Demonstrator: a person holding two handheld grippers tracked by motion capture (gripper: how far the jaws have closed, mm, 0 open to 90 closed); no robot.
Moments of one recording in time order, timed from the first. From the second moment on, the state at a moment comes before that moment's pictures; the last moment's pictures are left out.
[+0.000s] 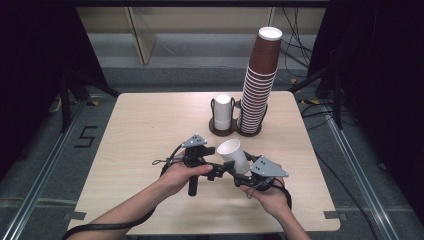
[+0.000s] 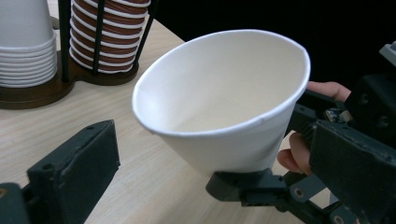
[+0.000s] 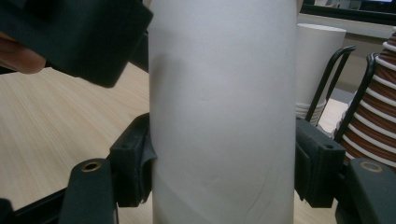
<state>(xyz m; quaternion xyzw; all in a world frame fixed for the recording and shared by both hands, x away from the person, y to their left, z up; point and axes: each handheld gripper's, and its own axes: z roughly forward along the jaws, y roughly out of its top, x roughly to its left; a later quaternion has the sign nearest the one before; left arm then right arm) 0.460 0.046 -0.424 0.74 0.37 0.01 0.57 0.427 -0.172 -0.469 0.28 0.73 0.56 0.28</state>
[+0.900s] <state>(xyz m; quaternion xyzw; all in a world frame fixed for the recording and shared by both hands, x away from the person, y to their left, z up) 0.465 0.045 -0.429 0.72 0.37 0.00 0.59 0.424 -0.162 -0.468 0.27 0.74 0.56 0.26</state>
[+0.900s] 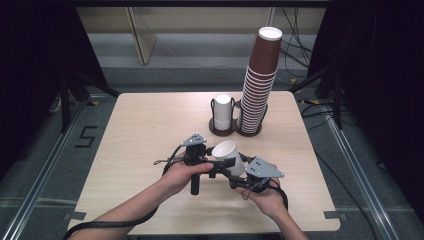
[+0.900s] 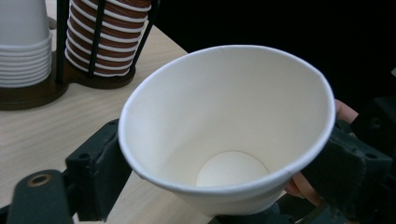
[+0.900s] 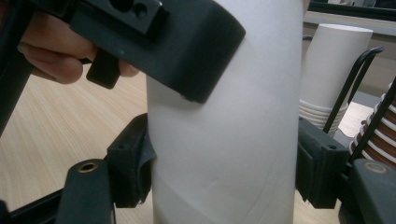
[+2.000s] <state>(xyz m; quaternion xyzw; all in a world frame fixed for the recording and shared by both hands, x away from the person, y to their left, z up) 0.444 0.073 -0.430 0.85 0.14 0.07 0.51 0.414 -0.159 -0.476 0.17 0.83 0.52 0.13</state>
